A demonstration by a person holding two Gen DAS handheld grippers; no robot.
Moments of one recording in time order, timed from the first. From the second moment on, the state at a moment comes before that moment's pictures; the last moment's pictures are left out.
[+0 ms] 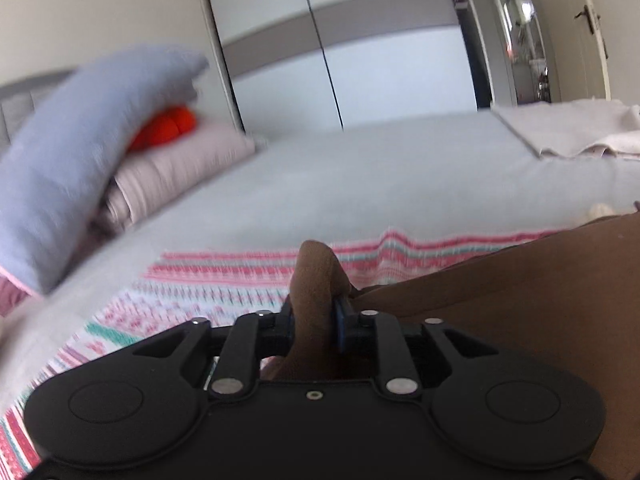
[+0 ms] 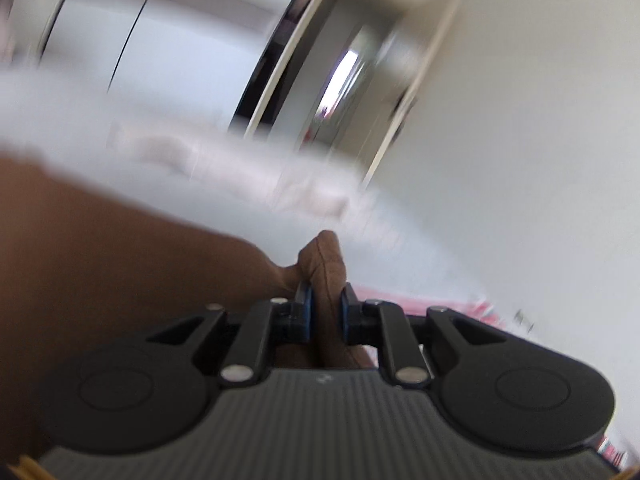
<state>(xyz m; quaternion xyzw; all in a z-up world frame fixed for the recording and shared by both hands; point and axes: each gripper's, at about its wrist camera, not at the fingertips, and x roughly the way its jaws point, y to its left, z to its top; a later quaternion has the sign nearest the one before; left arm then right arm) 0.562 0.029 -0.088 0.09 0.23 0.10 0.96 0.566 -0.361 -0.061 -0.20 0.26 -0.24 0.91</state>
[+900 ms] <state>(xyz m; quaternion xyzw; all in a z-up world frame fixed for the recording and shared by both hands) 0.505 0.115 -0.081 -0.11 0.30 0.08 0.94 0.465 -0.432 -0.024 0.12 0.28 -0.17 0.94</state>
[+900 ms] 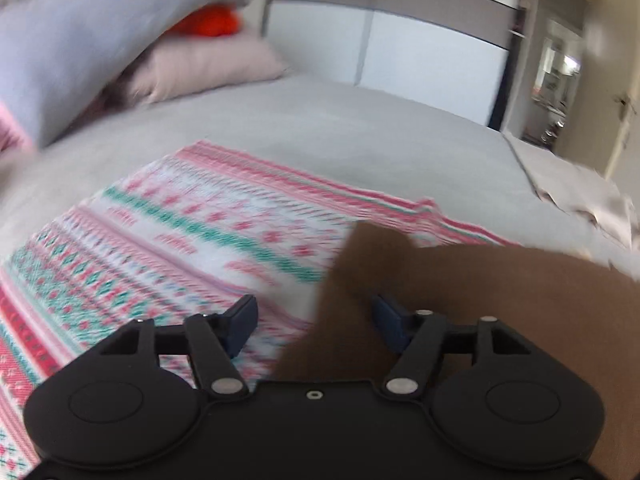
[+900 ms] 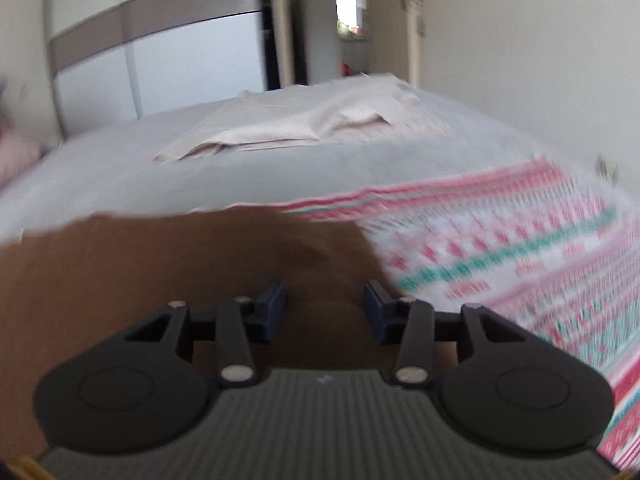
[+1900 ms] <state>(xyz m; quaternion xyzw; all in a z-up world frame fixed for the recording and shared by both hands) 0.299 0.046 -0.063 -0.03 0.30 -0.01 0.95 0.260 -0.397 -0.009 0.19 0.30 -0.13 0.93</state>
